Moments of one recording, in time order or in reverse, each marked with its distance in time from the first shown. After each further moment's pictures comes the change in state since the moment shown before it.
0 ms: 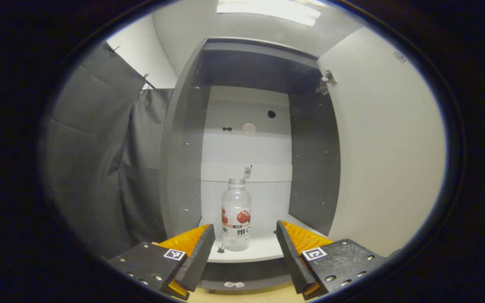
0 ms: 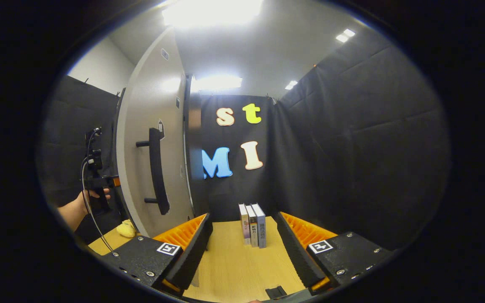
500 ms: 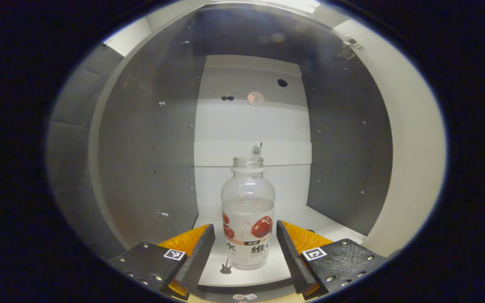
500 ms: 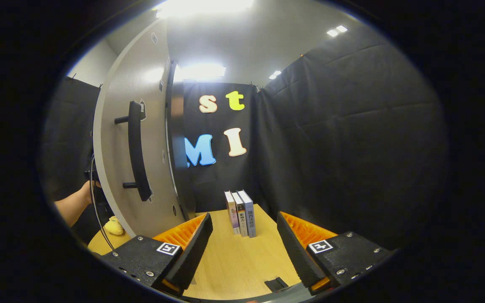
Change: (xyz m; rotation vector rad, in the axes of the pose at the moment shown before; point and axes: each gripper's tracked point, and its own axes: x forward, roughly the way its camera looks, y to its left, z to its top) left arm 0.107 0.018 -0.053 0.032 0.107 -0.001; right arm 0.005 -0.001 -0.029 0.013 0.070 -0.097
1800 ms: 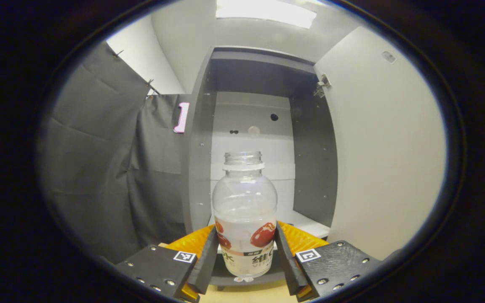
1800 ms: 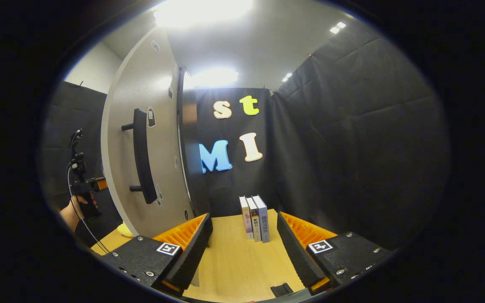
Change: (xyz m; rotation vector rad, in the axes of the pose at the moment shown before) left arm -0.197 0.000 0.019 0.007 -0.156 0.030; right arm 0.008 -0.006 0.002 0.028 -0.040 0.163
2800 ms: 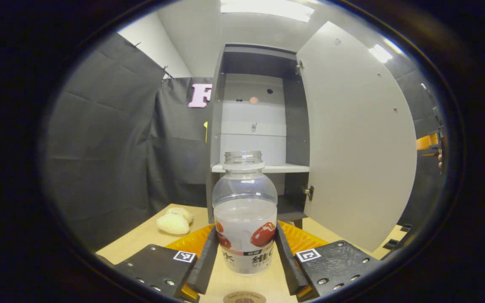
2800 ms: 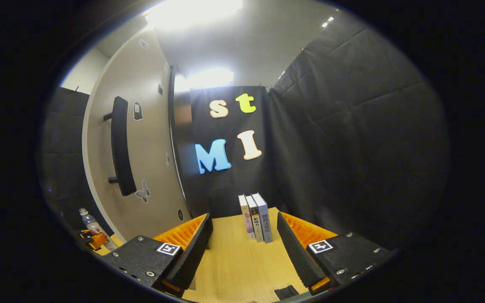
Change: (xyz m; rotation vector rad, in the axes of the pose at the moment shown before) left arm -0.202 -0.020 -0.171 -0.034 0.147 0.057; right arm 0.026 -0.016 -0.024 0.031 -0.003 -0.009
